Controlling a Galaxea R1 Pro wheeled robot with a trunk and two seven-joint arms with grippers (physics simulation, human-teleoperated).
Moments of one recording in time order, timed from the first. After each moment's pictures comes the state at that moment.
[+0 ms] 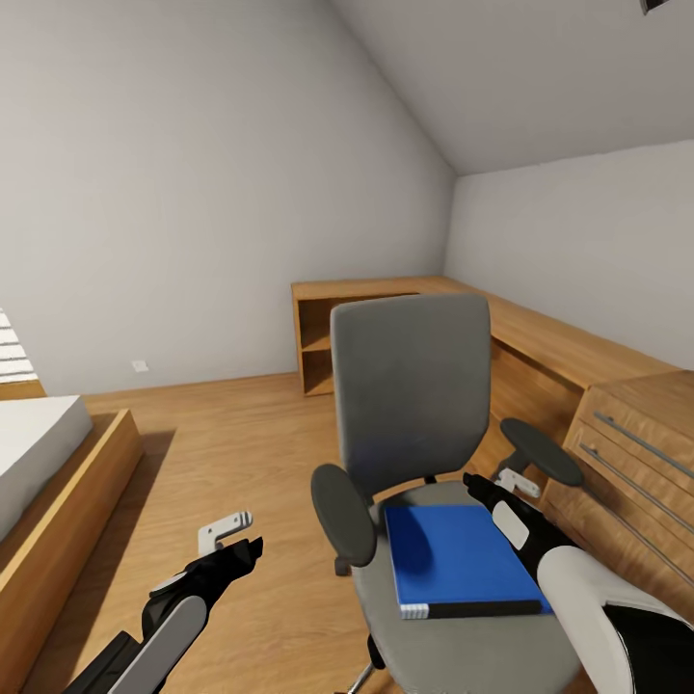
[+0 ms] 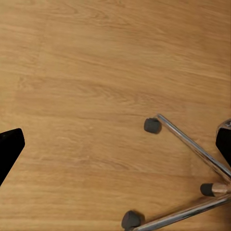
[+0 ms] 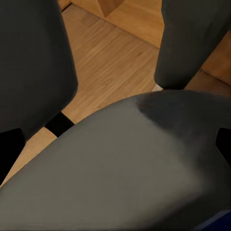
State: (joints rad) left arm -0.26 0.25 -0.49 -1.52 1.00 0.40 0.79; right arm -0.86 -0.09 -0.13 -0.26 -0.43 0.03 -0.09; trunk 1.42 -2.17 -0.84
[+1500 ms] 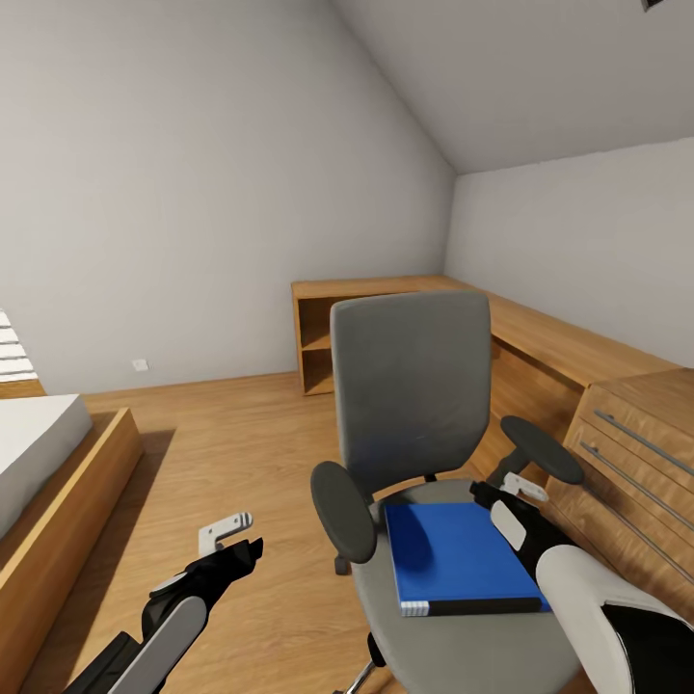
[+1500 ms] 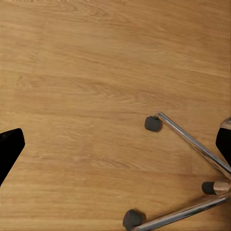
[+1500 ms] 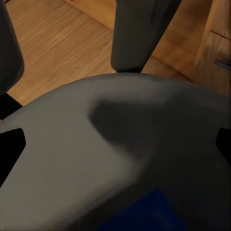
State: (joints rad) left arm -0.26 0.25 -0.49 -1.51 1.00 0.41 0.78; right arm -0.86 -0.09 -0.11 -0.27 -0.36 0.09 -0.23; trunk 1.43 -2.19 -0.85
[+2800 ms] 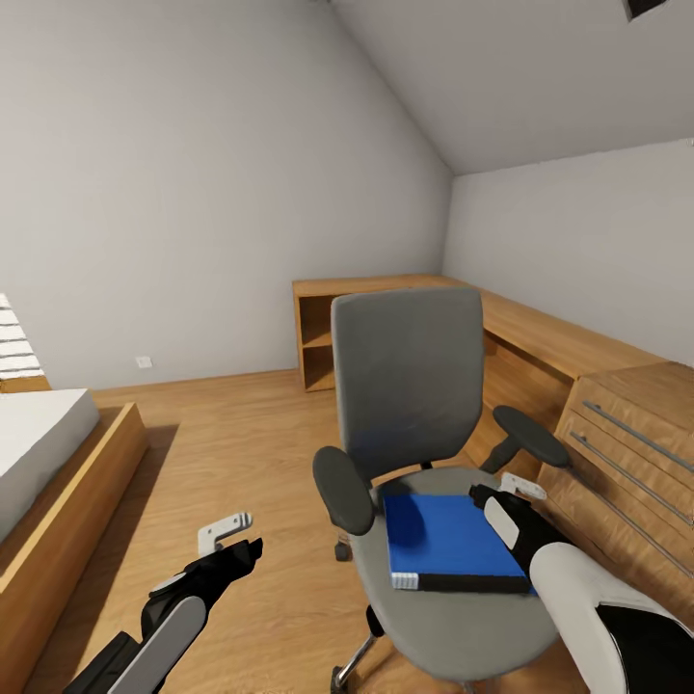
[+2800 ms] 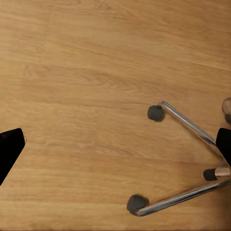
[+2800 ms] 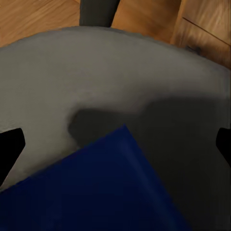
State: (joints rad) left arm -0.26 0.25 -0.49 -1.51 1.00 0.41 0.78; right arm -0.86 -0.07 -0.10 -0.30 -0.31 0.17 -0.33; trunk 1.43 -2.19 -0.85
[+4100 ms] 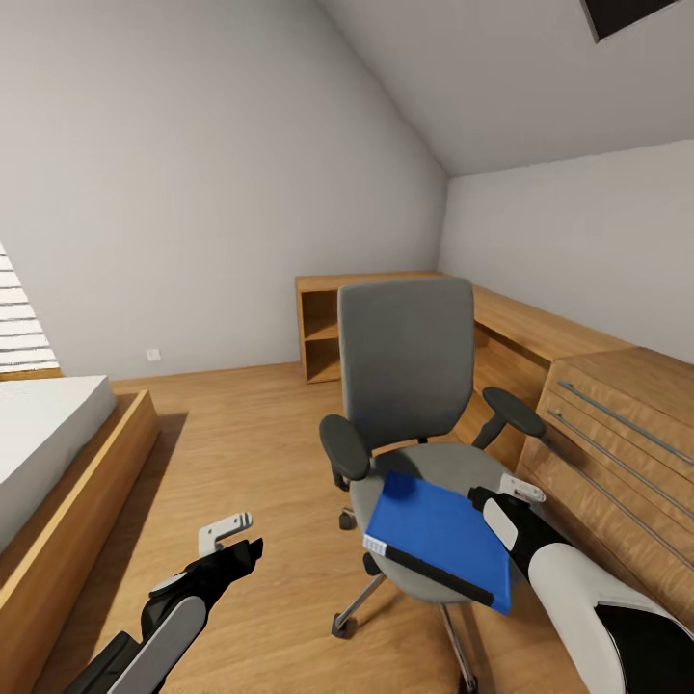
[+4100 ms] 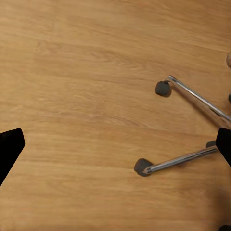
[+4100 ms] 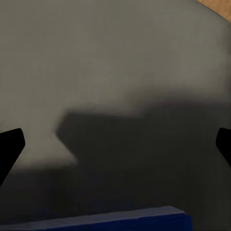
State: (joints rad) left arm -0.26 0.25 -0.49 -1.51 1.00 0.41 0.78; right arm -0.86 -0.07 -0.10 -0.29 -0.30 0.17 -0.33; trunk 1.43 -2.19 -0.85
